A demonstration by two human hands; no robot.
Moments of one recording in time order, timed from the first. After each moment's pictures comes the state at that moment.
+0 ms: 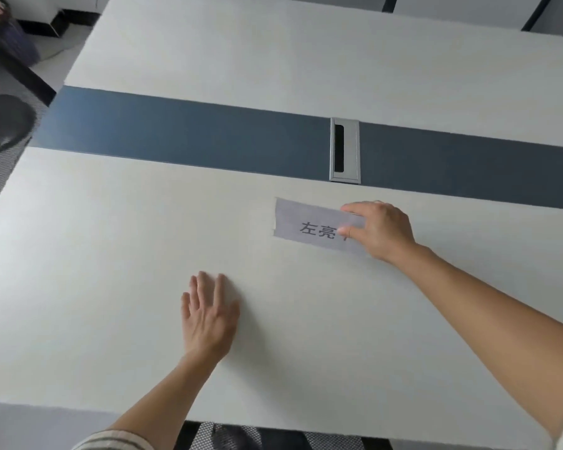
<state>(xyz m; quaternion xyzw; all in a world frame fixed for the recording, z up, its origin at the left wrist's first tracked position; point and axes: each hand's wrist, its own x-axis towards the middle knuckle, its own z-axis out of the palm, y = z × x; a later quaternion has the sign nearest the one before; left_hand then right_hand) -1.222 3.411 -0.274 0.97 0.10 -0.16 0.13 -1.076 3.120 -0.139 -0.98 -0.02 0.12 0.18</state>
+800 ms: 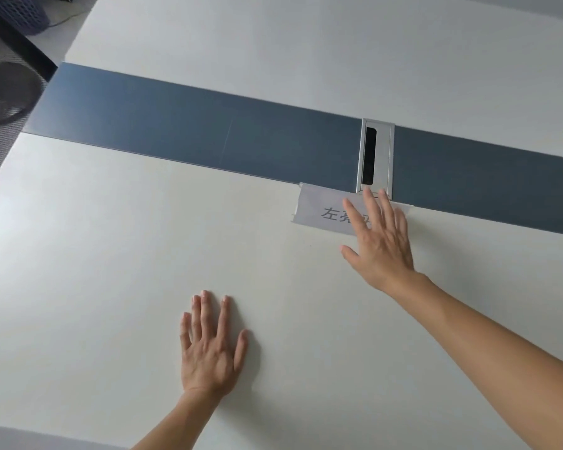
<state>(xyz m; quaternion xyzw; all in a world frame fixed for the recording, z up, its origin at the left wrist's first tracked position) -1.226 3.415 -0.292 0.98 0.09 -0.16 0.09 -1.040 3.142 -0.212 -0.99 -0.12 0.07 0.02</state>
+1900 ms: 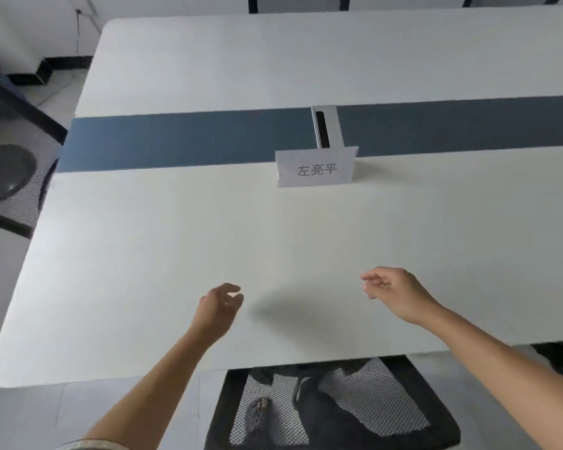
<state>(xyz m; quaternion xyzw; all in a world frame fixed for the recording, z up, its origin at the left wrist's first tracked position) -1.261 3.466 -0.188 0.88 0.13 -0.29 0.37 -1.291 3.123 -0.151 -0.87 0.16 0.25 0.40</state>
